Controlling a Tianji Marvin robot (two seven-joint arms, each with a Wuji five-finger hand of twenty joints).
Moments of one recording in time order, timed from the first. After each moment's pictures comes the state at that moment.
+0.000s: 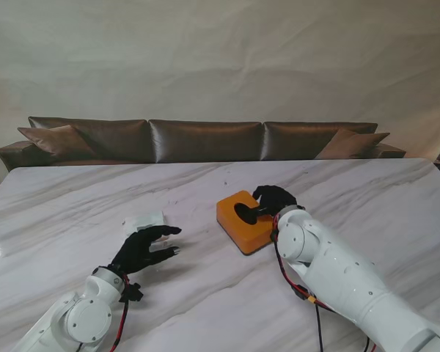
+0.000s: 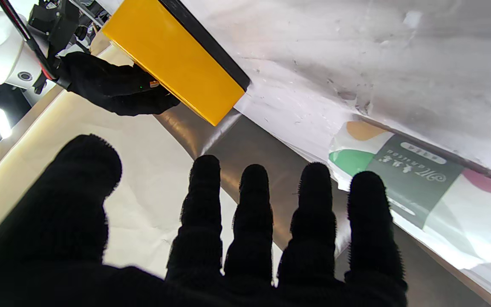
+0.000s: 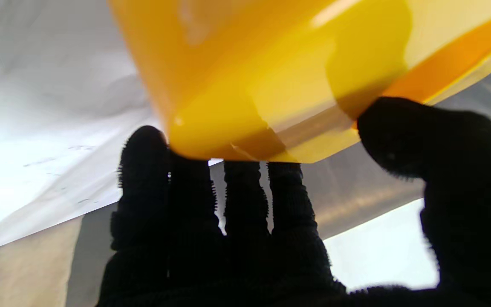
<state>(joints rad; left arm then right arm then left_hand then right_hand) 1.61 -1.13 -1.21 -1.45 0.51 -0.24 0.15 -1.02 -1.23 0.79 -1.01 -0.45 0.21 -0.18 0.43 -0.33 0.35 0.03 0.56 -0.14 0.28 0.20 0.49 -0.07 0.33 0.28 0.43 0.10 0.37 0.44 0.07 0.20 1.17 0.48 0.33 -0.81 0.96 0.61 0.58 0.05 0.57 0.33 0.76 0.07 0.53 0.42 0.85 0.16 0.52 0.44 0.57 0.16 1.17 0.45</state>
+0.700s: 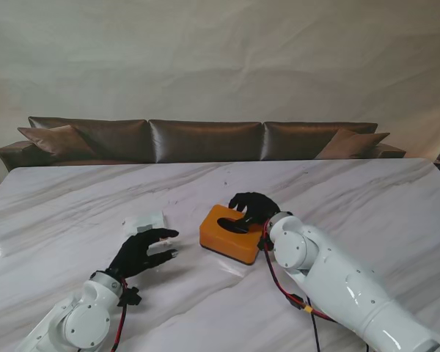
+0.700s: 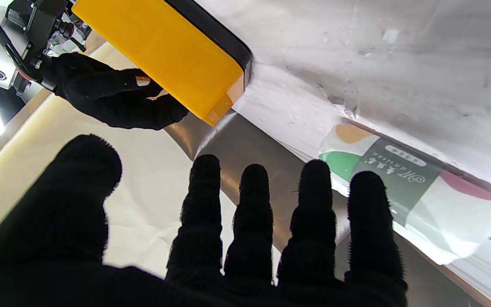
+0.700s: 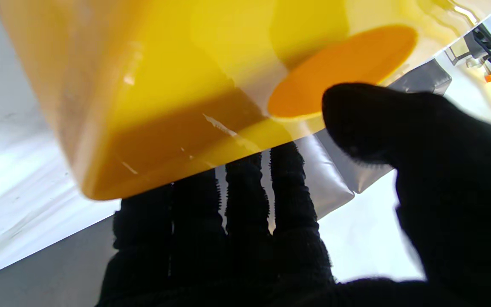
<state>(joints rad) 1.64 -1.13 -1.22 -1.47 0.51 -0.24 0.16 -1.06 -1.22 0.78 -1.08 -0.40 0.02 -0.12 0.43 -0.33 0.35 0.03 0.56 -0.14 0.29 0.21 0.49 -0.07 0.33 0.28 0.44 0.10 0.38 0.44 0.07 0.20 1.17 0.48 0.42 -1.00 1.20 0.38 0.57 0.02 0.62 0.33 0.76 0.06 0.53 0.42 0.89 0.11 0.52 0.44 0.58 0.13 1.17 0.46</state>
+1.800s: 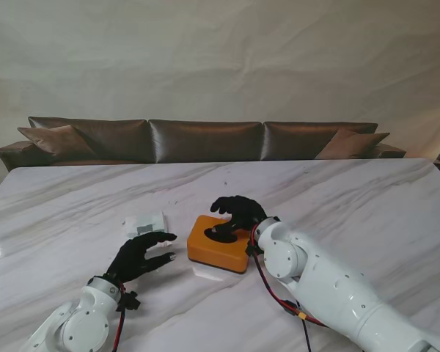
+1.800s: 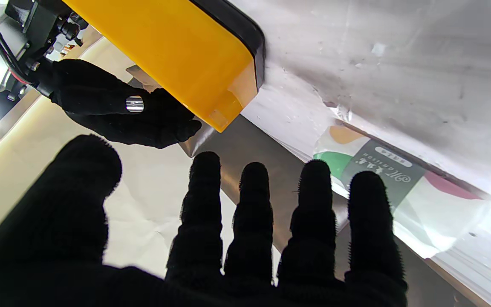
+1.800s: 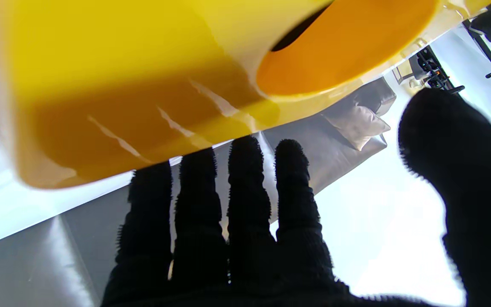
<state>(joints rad) 1.68 -1.13 -1.24 -1.50 0.51 -0.23 0.18 -1.05 -1.23 0.70 -1.07 -0.43 -0.07 -0.19 0.43 -0.33 0.35 0.03 0.58 -0.14 0.30 0.21 0.50 -0.07 0.34 0.28 0.44 0.10 0.38 0.44 0.07 0.20 1.17 0.48 0.18 -0.87 1.19 -0.03 0.56 -0.01 0.60 0.31 0.74 0.03 0.48 0.42 0.68 0.09 0.39 0.38 0.34 0.12 0.96 0.43</state>
